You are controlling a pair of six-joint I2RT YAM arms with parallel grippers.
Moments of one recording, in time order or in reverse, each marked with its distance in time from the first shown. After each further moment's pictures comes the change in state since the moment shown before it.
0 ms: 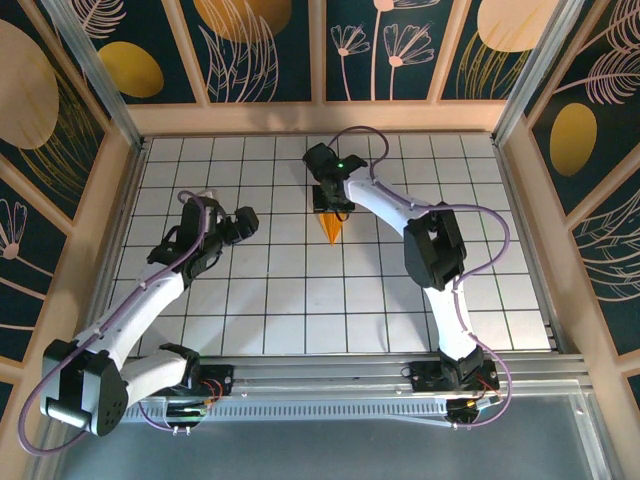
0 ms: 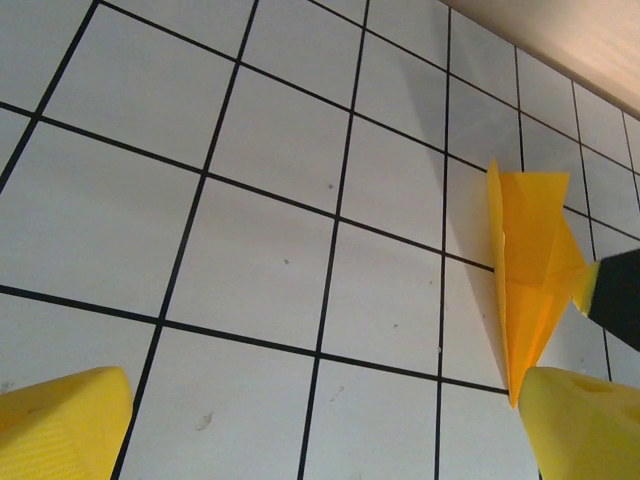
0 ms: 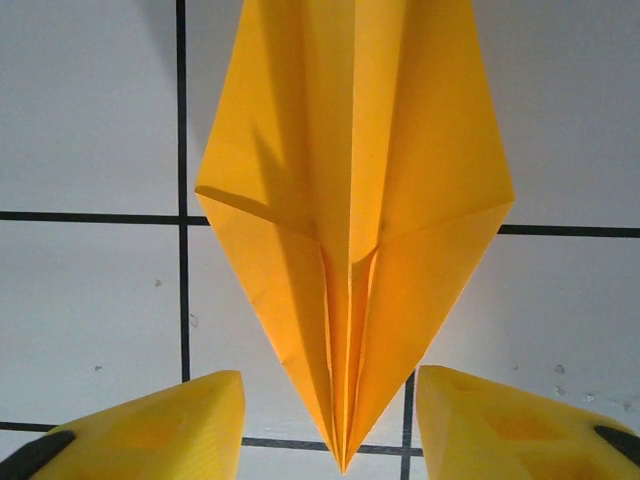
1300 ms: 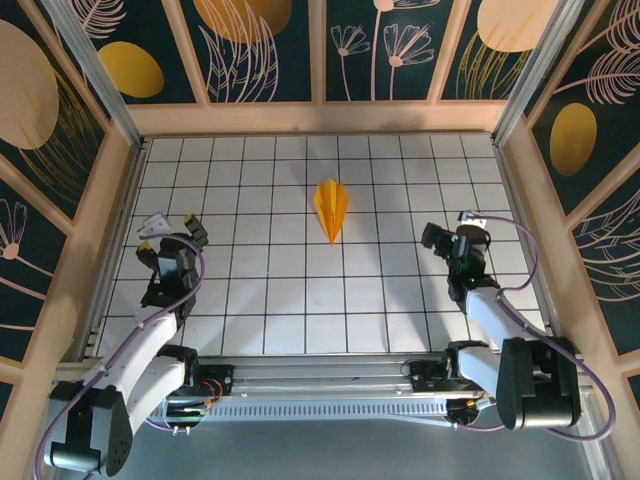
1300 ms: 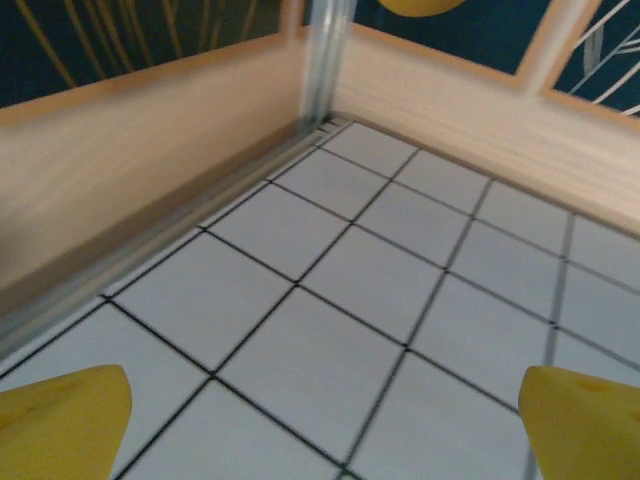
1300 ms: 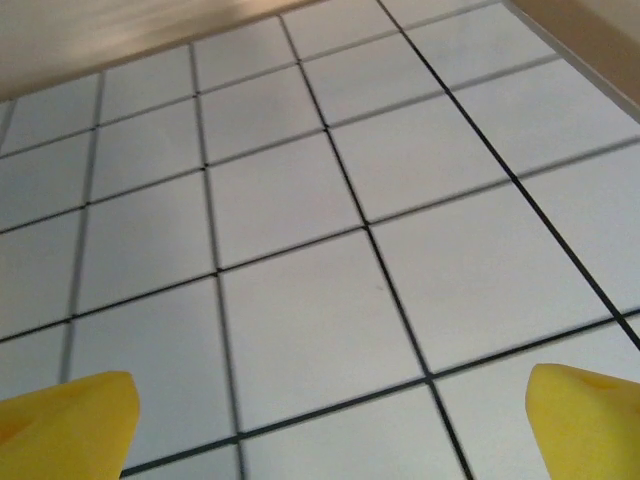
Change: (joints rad) left arm 0.134 -0.225 -0.455 0.574 -0.600 0.285; right arm -0.649 -1.054 -1.577 1.244 -0.018 -0.298
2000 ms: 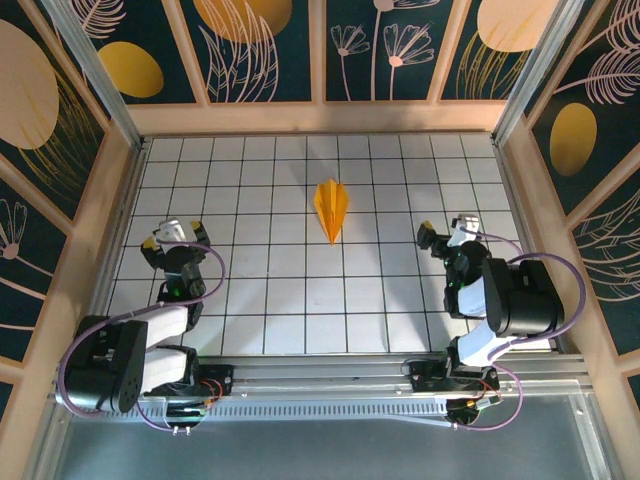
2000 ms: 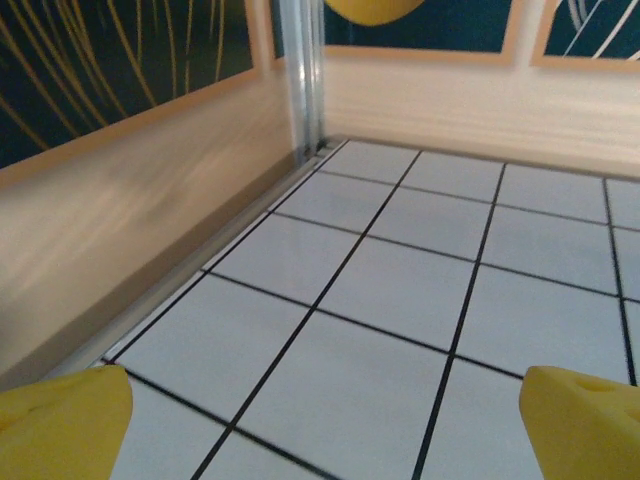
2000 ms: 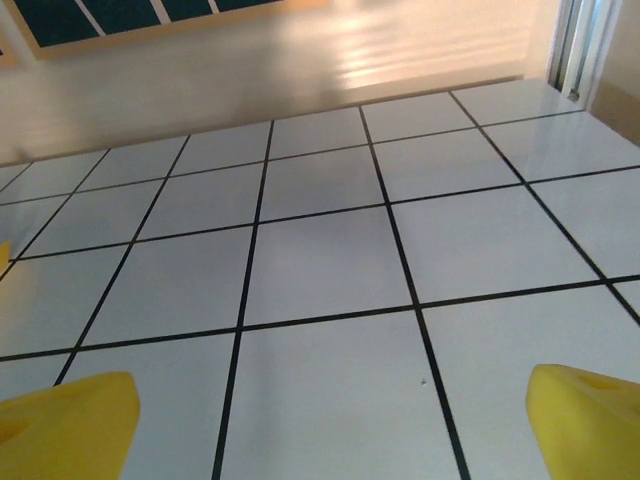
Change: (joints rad) left arm 0.052 0.337 -0.142 0.647 0.091 0.285; right arm -0.078 0.459 -0.146 0.910 -0.223 -0.134
